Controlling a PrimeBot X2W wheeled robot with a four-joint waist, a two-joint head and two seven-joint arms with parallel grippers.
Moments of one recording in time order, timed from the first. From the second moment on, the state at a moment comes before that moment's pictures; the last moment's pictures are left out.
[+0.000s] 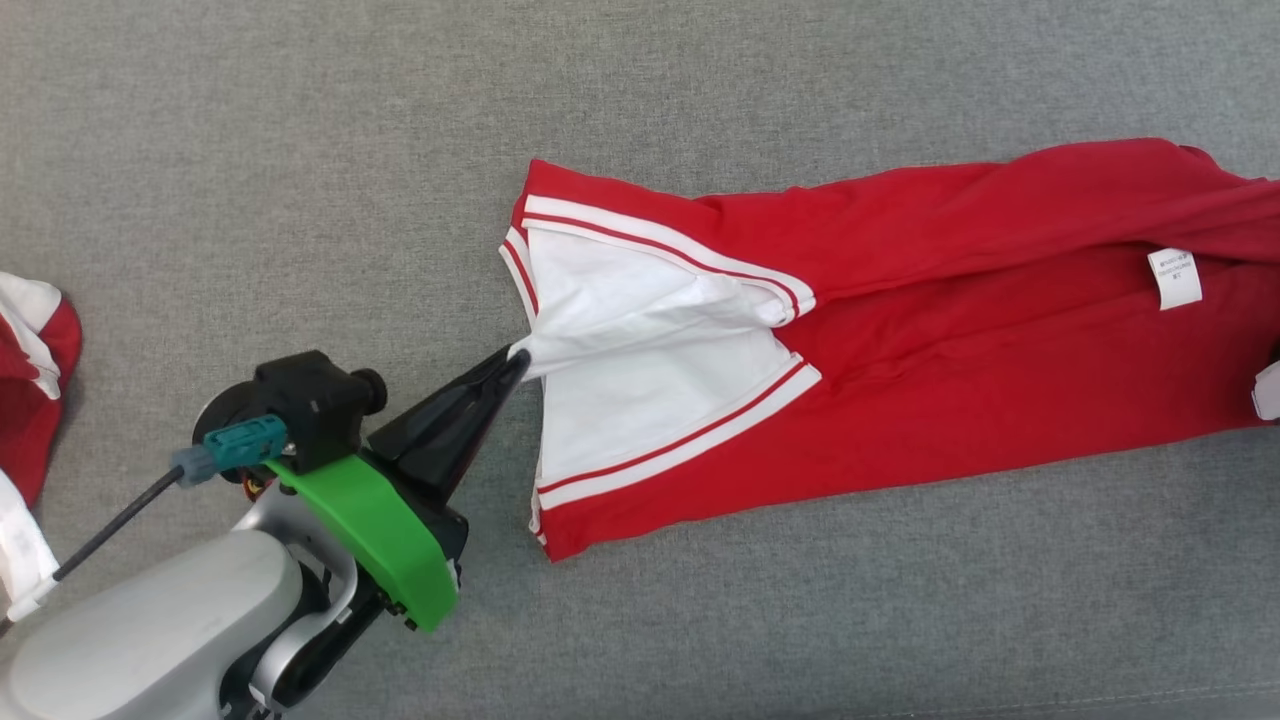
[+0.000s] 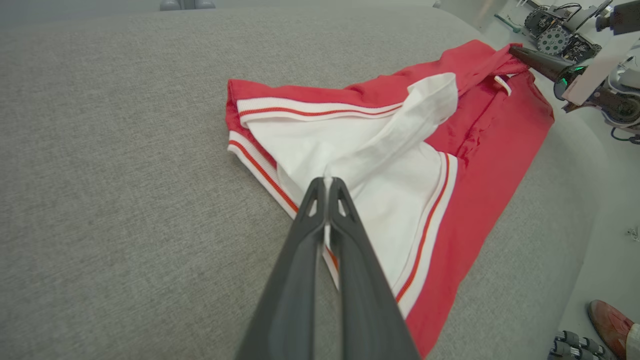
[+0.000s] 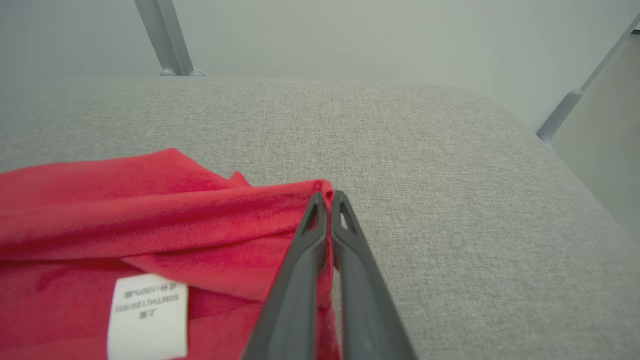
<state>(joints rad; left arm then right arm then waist) -0.79 0.79 -1.23 -0.16 -1.11 0.15 -0.18 -0.45 -0.58 0.07 0.51 0.52 0.13 -0.26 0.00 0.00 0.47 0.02</state>
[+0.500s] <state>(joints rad) -0.62 0.67 -1.16 -0.05 -0.98 0.31 -0.26 -0.22 -0.48 -0.11 0.42 0.53 0.13 -0.26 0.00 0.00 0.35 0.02</state>
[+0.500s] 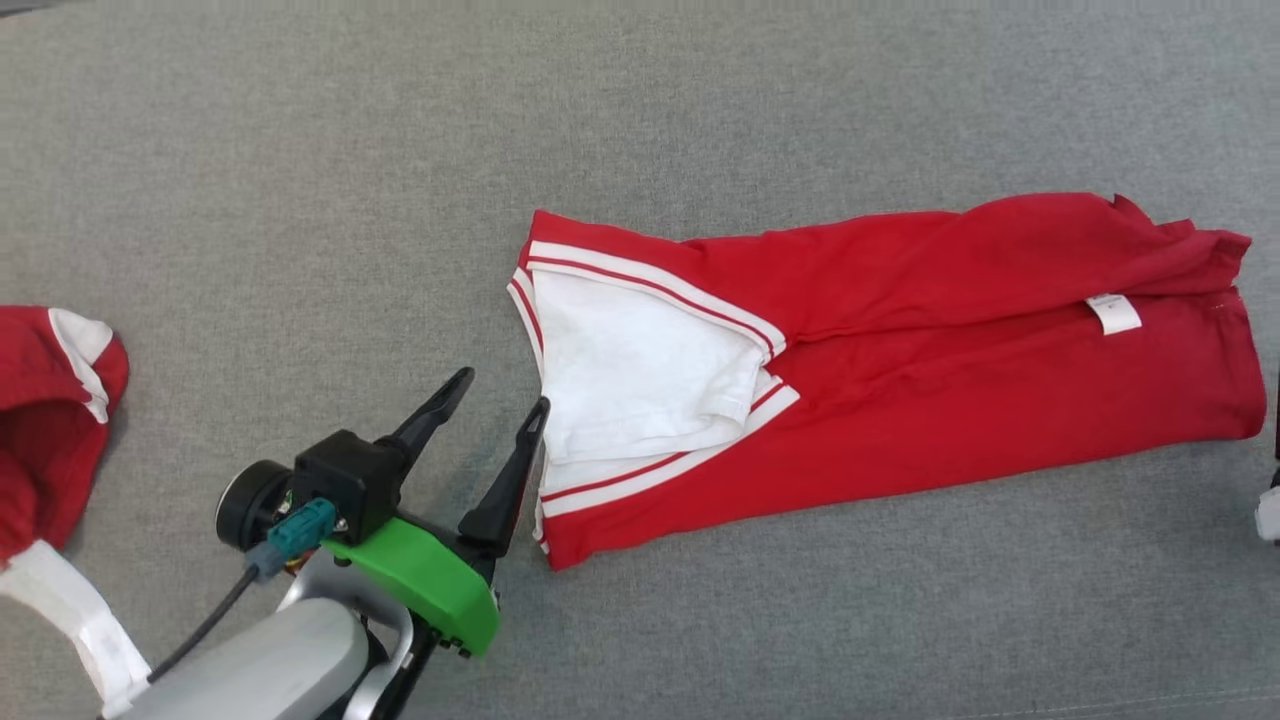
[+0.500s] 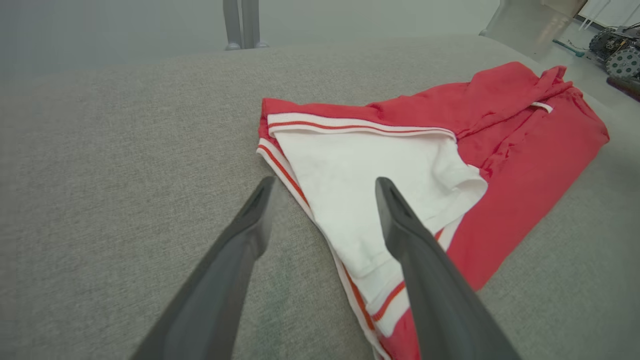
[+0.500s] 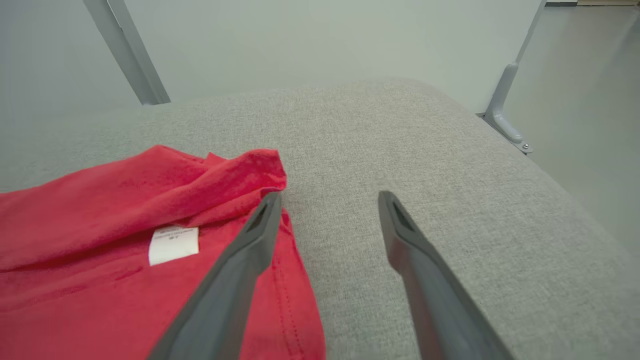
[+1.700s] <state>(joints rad) 0.00 0.11 -0.47 0.00 -0.18 0.14 -0.26 -0.30 -0.42 -0.24 0.76 0.60 0.13 -0.16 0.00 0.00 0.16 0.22</state>
